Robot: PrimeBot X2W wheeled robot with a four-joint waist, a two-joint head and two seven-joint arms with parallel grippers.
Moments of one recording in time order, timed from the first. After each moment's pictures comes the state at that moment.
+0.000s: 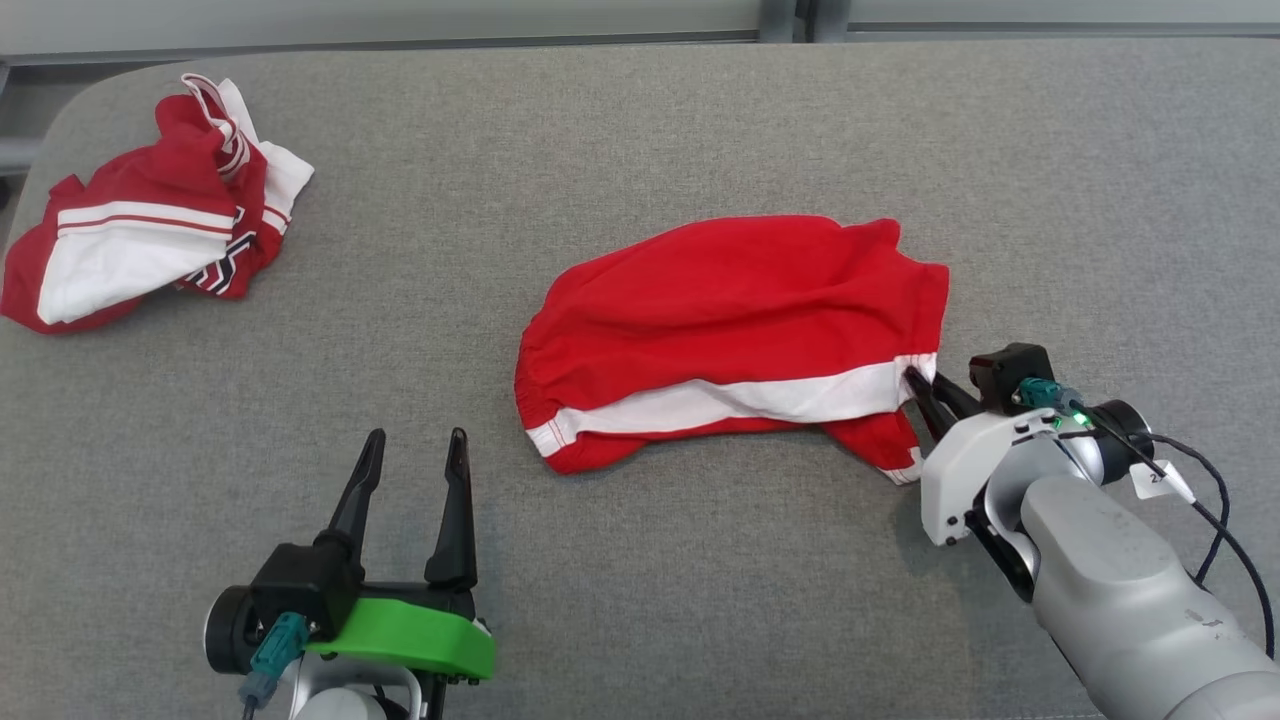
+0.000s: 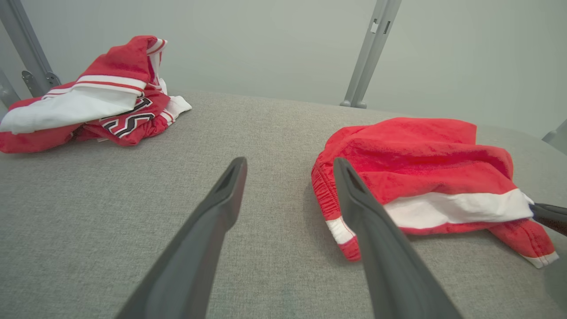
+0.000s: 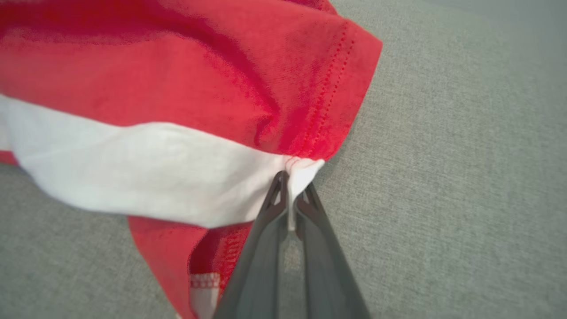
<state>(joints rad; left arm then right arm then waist) -0.07 0.08 -0.24 0.13 -0.29 0.02 -0.26 -0.67 -0.19 0.51 1.07 0.36 0.13 -0.26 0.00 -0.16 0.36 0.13</state>
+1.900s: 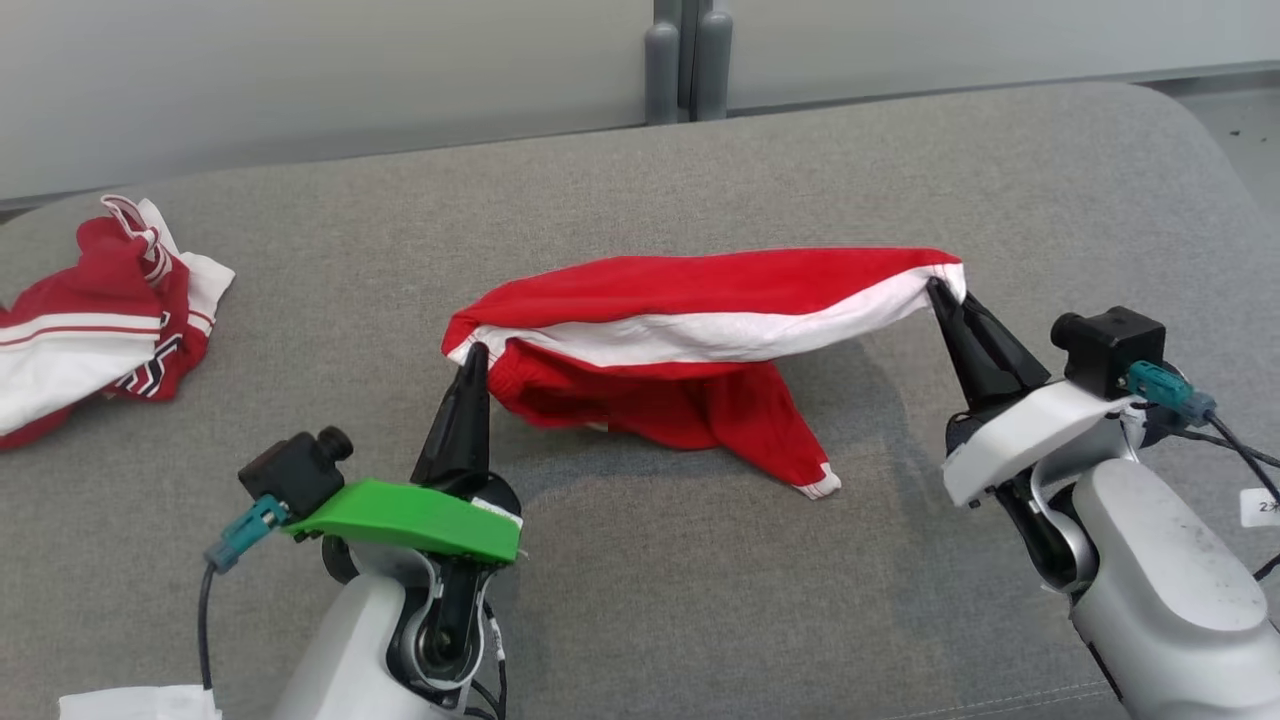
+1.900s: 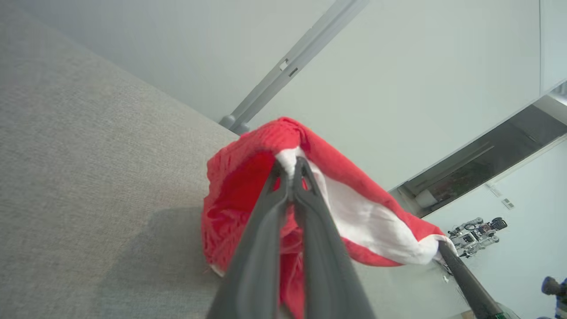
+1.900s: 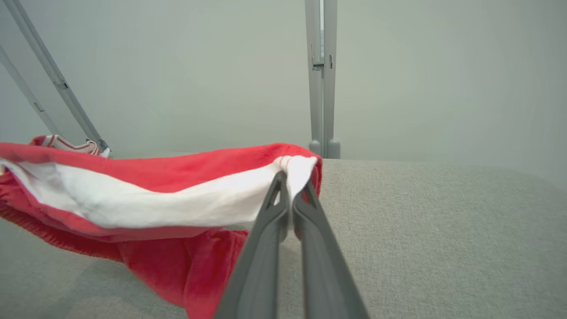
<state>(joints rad) -0.33 0.05 -0.37 0.40 -0.97 -0.13 -0.26 -0.46 -0.28 0.34 0.46 0.45 0.13 -0.24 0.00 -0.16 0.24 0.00</state>
